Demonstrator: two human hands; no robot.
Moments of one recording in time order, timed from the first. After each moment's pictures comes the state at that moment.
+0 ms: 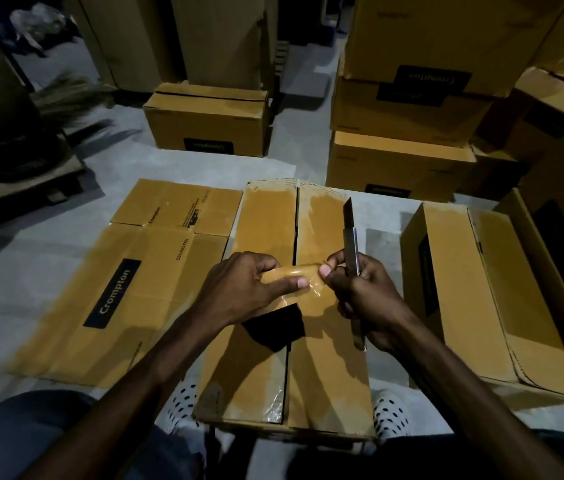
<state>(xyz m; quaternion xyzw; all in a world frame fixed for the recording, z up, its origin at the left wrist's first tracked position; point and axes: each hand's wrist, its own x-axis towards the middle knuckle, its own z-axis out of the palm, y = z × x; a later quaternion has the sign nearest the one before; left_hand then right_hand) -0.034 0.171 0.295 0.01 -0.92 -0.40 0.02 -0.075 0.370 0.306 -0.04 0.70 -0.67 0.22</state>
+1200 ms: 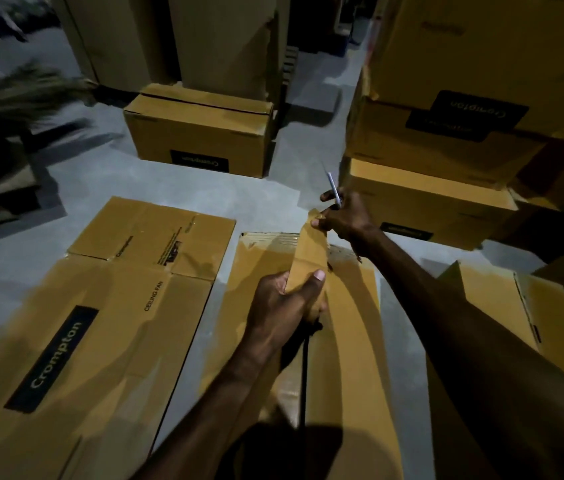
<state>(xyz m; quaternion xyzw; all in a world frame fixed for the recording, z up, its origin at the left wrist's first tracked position) -0.239 0.173 0.235 0.18 -0.66 -0.73 0.02 -0.422 0.257 0.250 -0.06 0.83 -0.53 0.13</state>
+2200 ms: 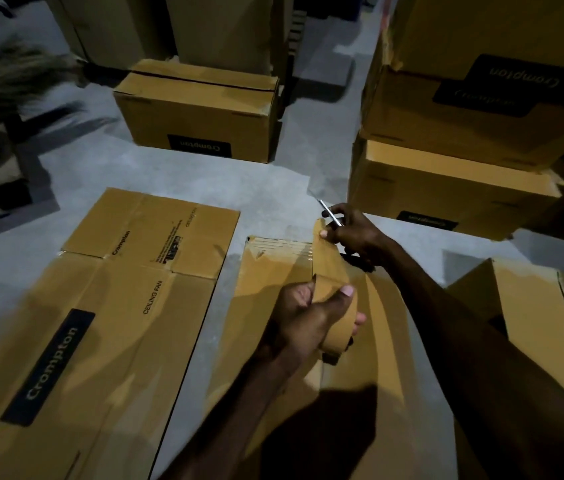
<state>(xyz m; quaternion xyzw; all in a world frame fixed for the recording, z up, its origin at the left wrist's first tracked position) -0.278 0.171 0.229 0.19 -0.59 -0.78 -0.08 -0.490 0.262 0.163 -0.08 0.83 -0.48 0.26</state>
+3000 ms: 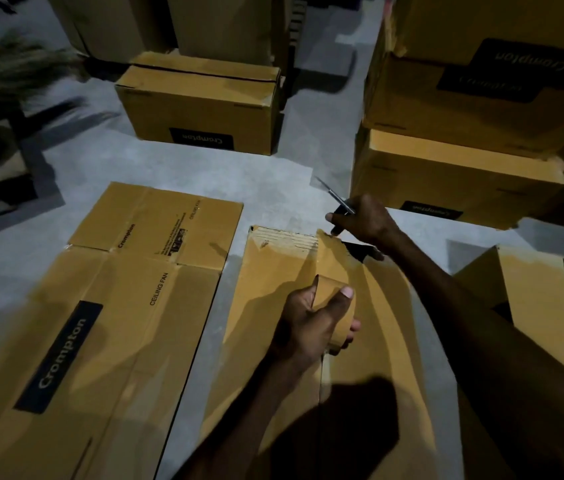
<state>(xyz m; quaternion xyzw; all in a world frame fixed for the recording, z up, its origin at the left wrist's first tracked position) -0.265 0.181 0.200 0.21 -0.61 -0.76 -0.08 -0.482 0.265 0.167 -0.15 0.93 -0.31 0.14</state>
